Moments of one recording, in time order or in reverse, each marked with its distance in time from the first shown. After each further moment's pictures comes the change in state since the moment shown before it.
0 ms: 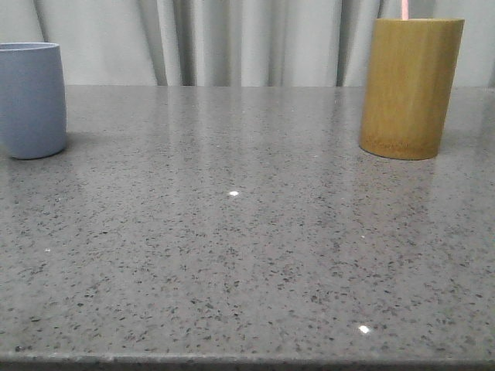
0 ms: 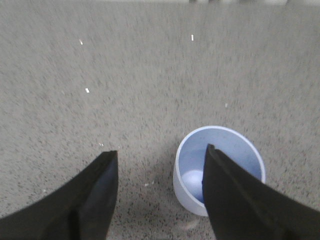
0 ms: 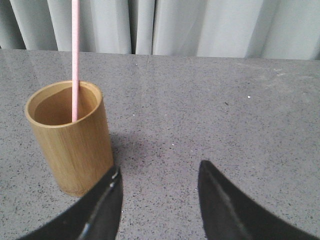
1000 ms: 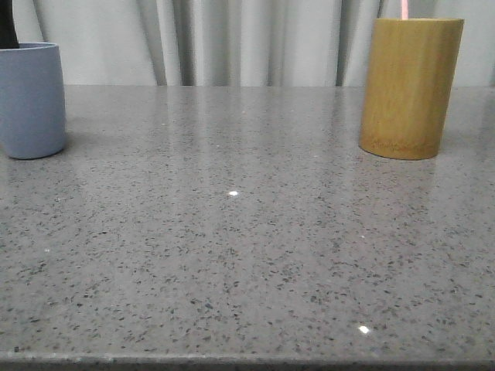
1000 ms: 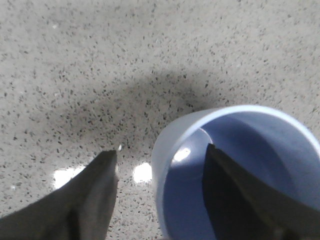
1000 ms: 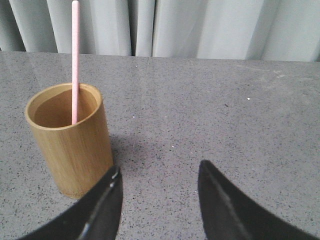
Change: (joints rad) left arm -0.023 0.449 -0.287 -0.055 0.349 0.040; right arm 0.000 0.001 0.000 0.000 -0.007 0.001
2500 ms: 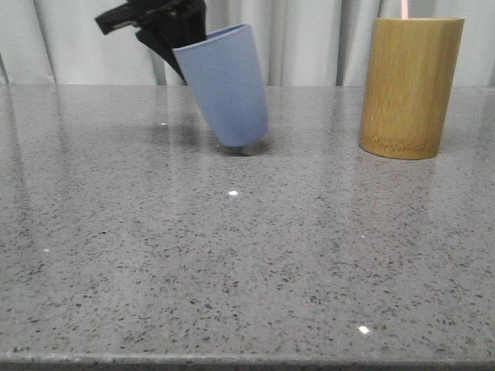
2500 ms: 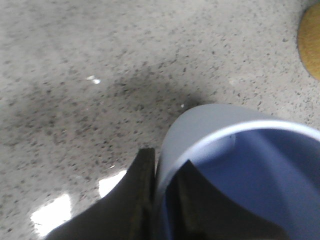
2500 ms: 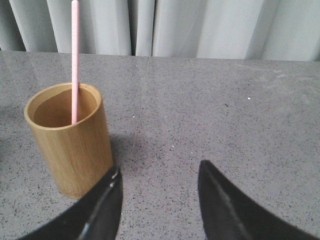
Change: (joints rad) left arm -0.404 0.322 -0.415 -0.097 0.073 -0.042; right arm 0.000 0.001 0.000 0.000 0.000 0.000
